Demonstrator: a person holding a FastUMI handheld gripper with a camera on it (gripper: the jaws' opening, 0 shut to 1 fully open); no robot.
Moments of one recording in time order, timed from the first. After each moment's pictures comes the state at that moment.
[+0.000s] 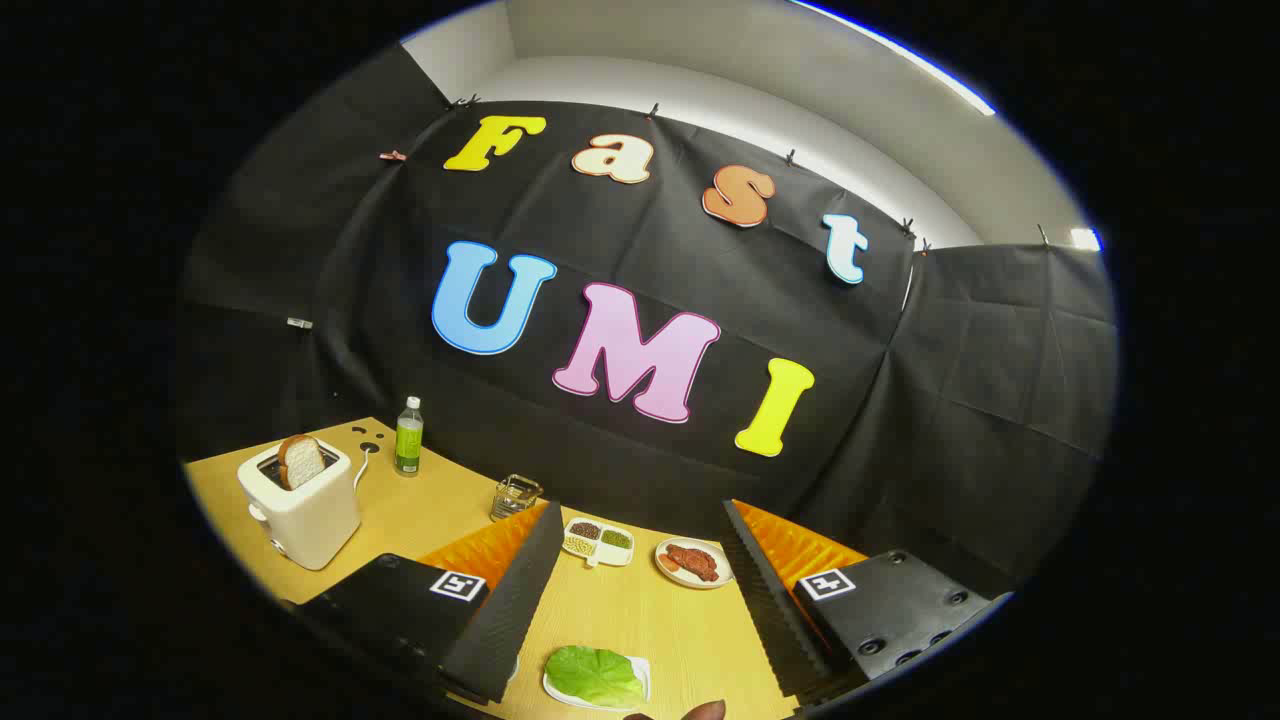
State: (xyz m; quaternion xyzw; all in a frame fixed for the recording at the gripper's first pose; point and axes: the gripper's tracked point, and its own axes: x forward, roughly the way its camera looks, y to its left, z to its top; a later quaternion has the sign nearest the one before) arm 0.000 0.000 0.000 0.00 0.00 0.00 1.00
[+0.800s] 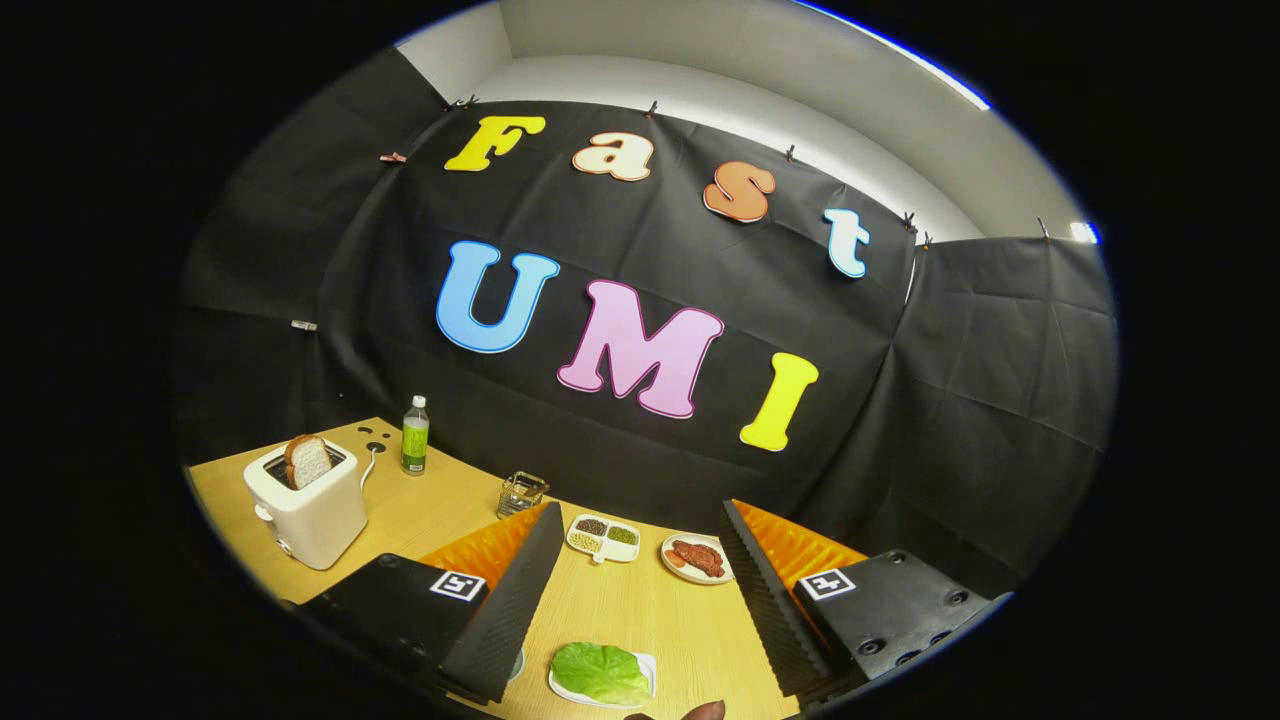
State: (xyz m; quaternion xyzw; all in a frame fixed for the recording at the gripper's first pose) arm -0.001 -0.002 -0.005 0.01 0.00 0.01 1.00
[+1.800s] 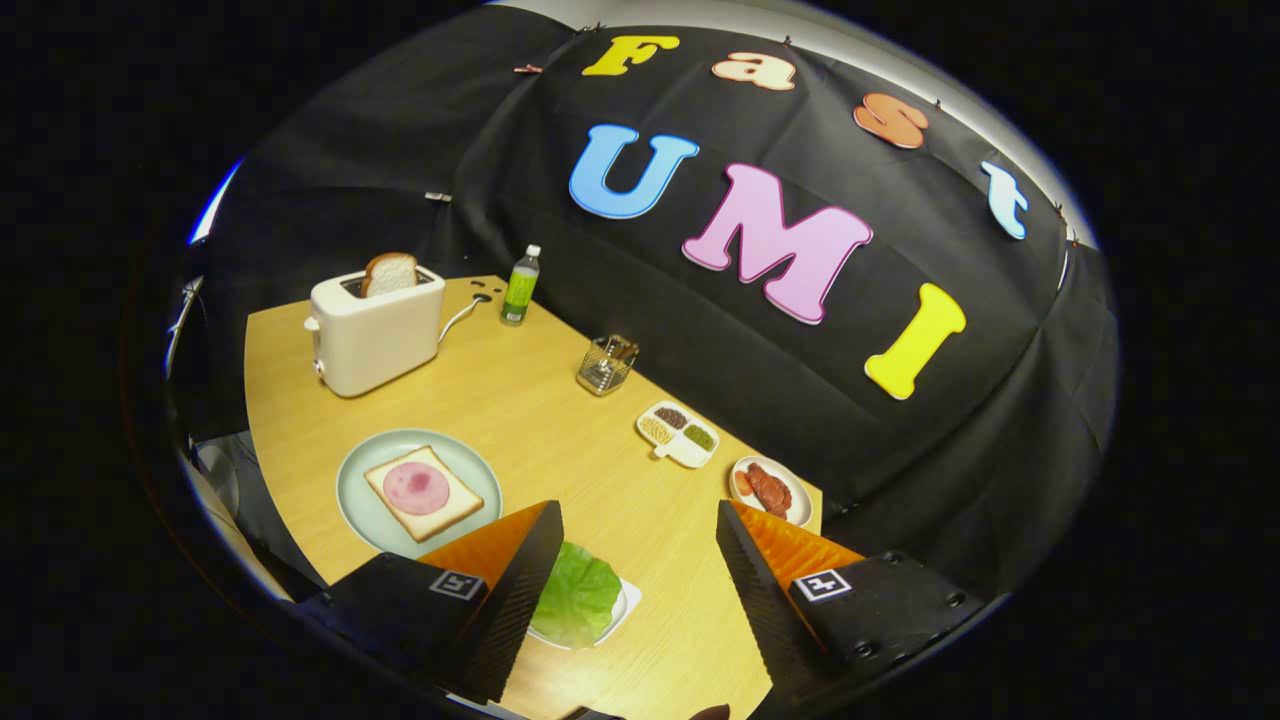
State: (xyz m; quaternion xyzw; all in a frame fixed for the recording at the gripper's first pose) arm 0.027 -0.004 -0.184 -0.10 0.15 0.24 0.95
